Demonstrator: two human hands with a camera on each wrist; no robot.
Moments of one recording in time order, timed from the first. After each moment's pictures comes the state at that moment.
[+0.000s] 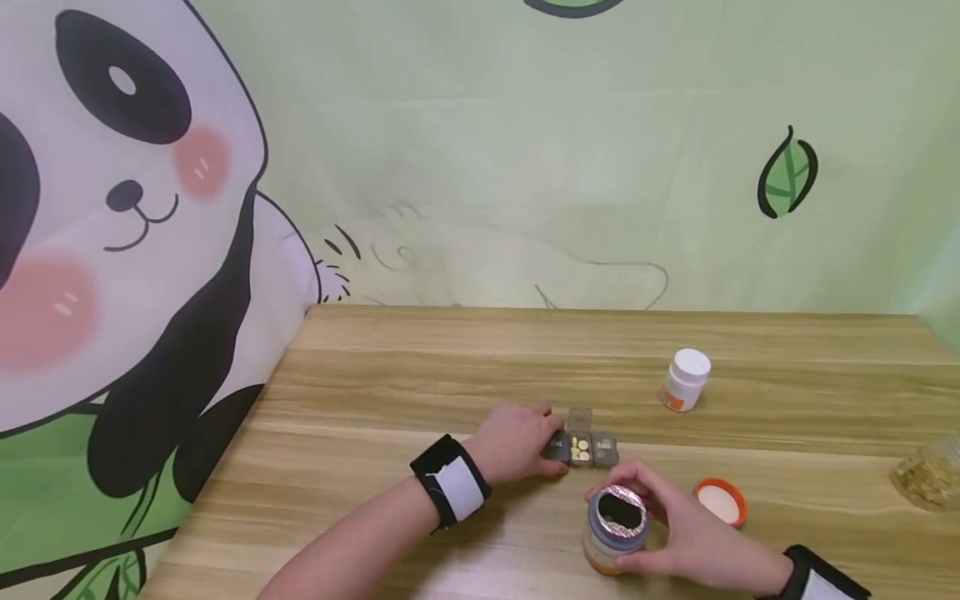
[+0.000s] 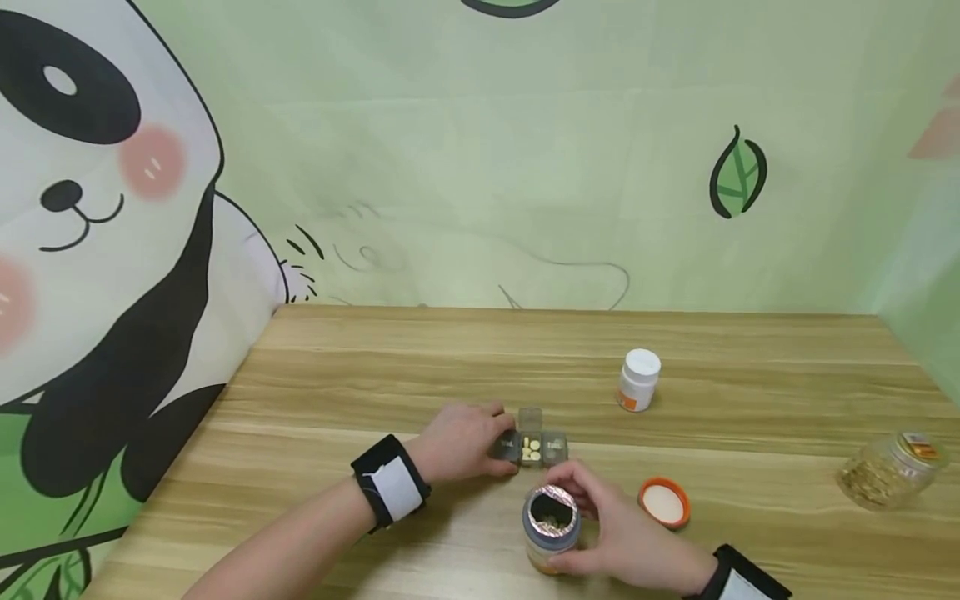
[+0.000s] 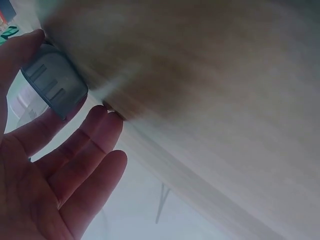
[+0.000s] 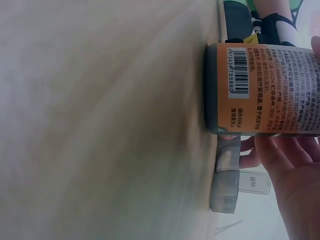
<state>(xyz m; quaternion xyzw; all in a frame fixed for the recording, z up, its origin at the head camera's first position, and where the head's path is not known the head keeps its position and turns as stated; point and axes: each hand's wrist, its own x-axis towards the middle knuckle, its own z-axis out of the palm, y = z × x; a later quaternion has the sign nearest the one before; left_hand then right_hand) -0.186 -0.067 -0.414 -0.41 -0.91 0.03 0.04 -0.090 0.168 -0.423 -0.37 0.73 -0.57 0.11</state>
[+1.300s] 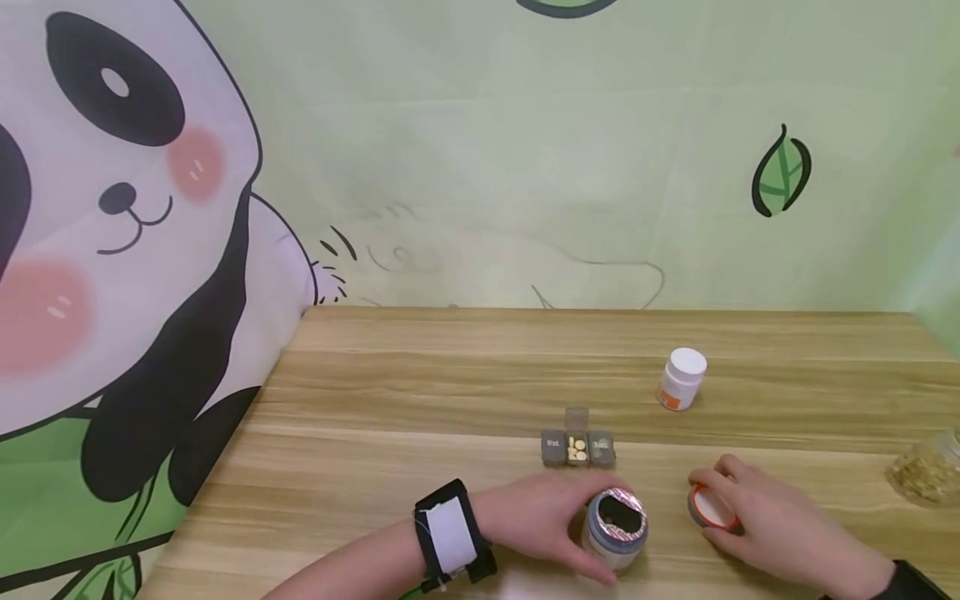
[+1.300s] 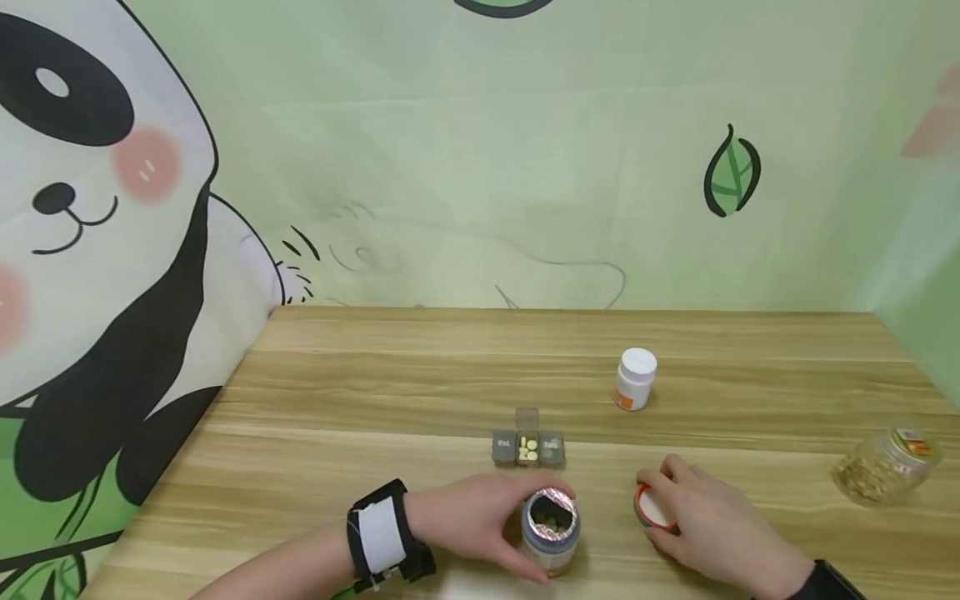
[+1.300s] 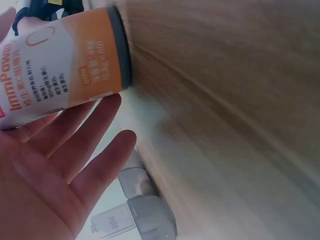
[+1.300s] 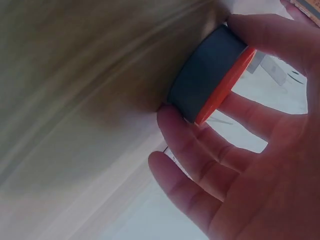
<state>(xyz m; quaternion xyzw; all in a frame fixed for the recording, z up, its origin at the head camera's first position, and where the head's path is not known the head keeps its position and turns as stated) -0.132 -0.053 -0.404 -0.52 -0.79 -0.28 -0.19 -0.091 0.246 -0.429 -0.28 0.95 -0.13 -0.07</state>
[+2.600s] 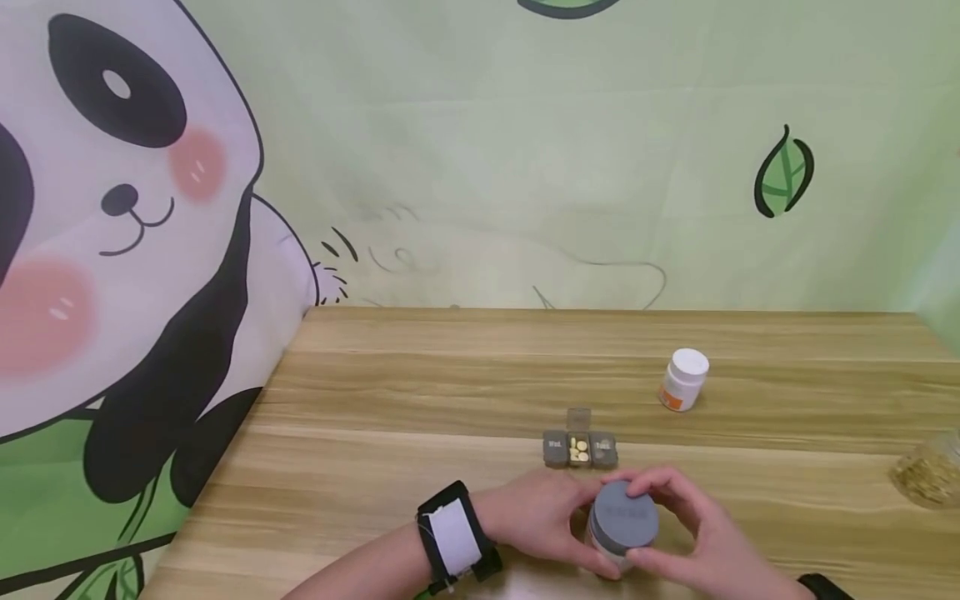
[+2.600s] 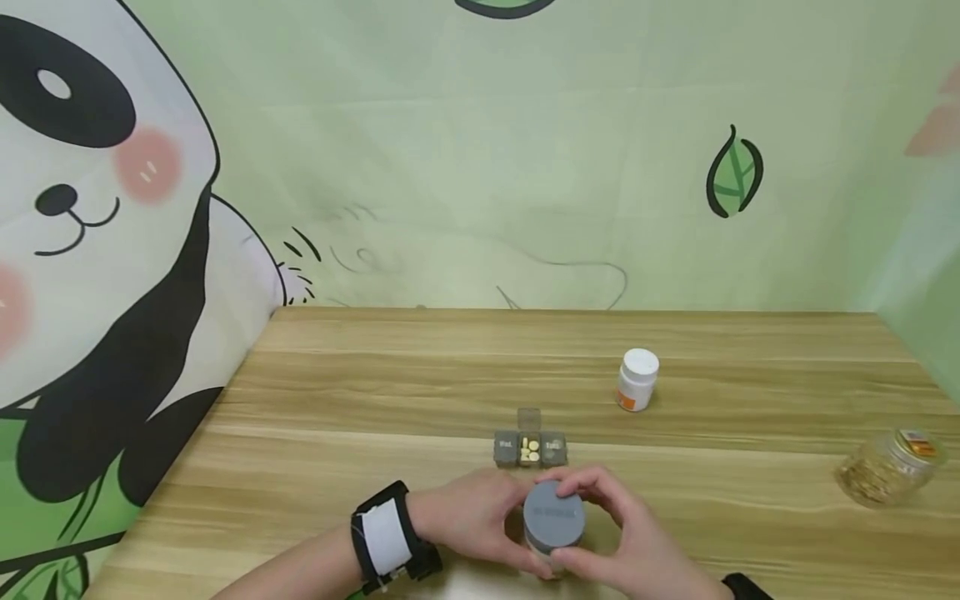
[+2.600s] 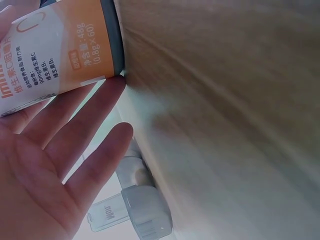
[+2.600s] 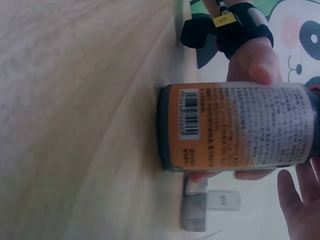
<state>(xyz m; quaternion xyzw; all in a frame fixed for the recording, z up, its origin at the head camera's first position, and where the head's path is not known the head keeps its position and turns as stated) -0.137 -0.053 -0.408 -0.52 -0.79 -0.26 -0.18 -0.071 0.167 -0.410 -0.36 0.71 -0.60 -0.03</state>
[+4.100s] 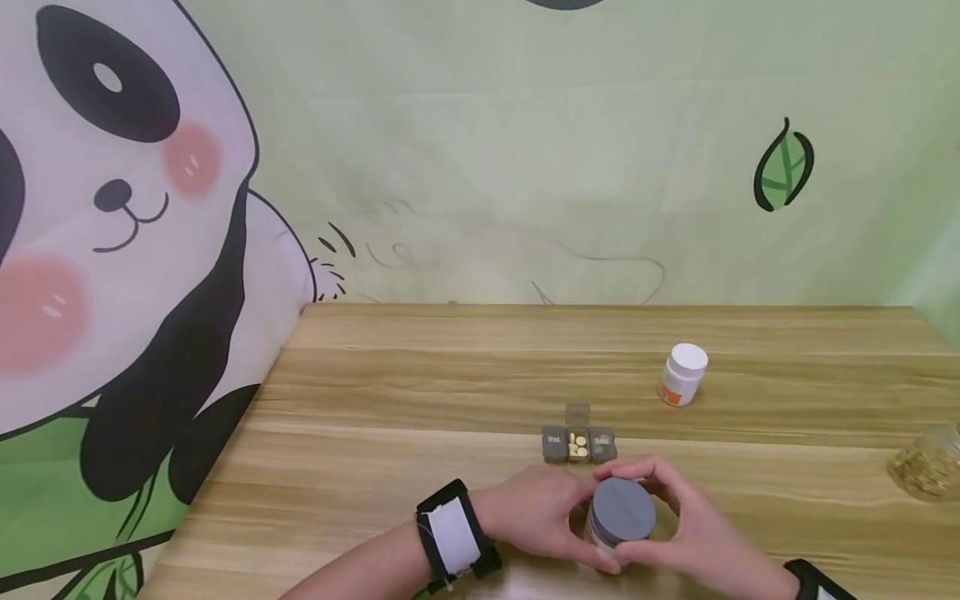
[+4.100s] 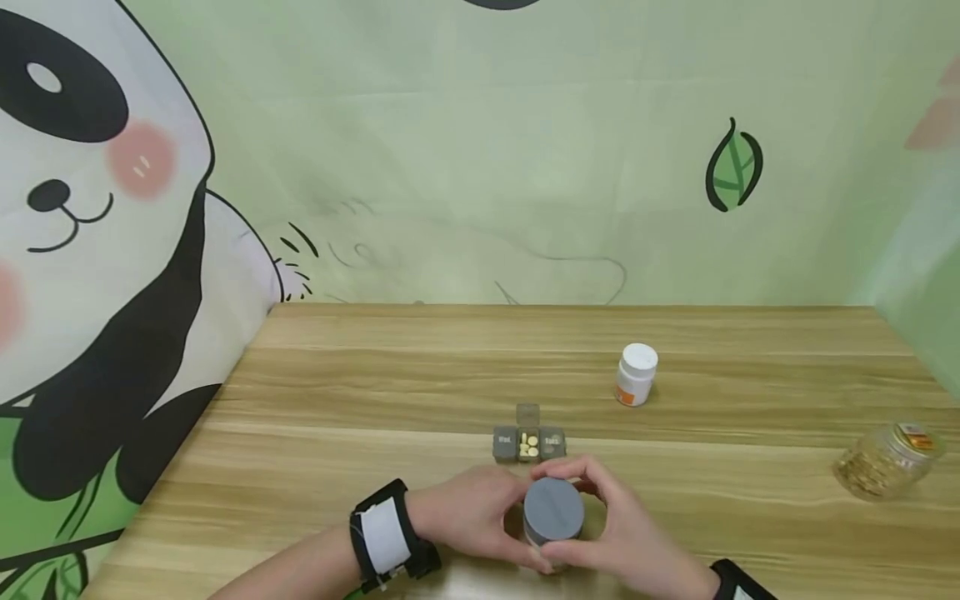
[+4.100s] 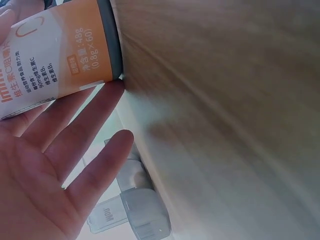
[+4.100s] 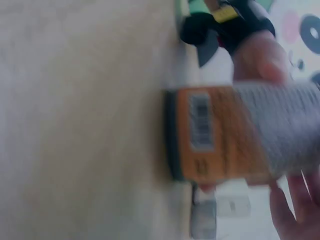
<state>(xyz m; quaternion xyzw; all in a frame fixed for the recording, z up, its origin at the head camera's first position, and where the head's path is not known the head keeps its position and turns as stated) -0.133 -0.051 -0.410 -0.51 -0.81 -0.24 -0.15 -0.072 0.161 -0.412 -0.29 0.76 -0.58 0.00</state>
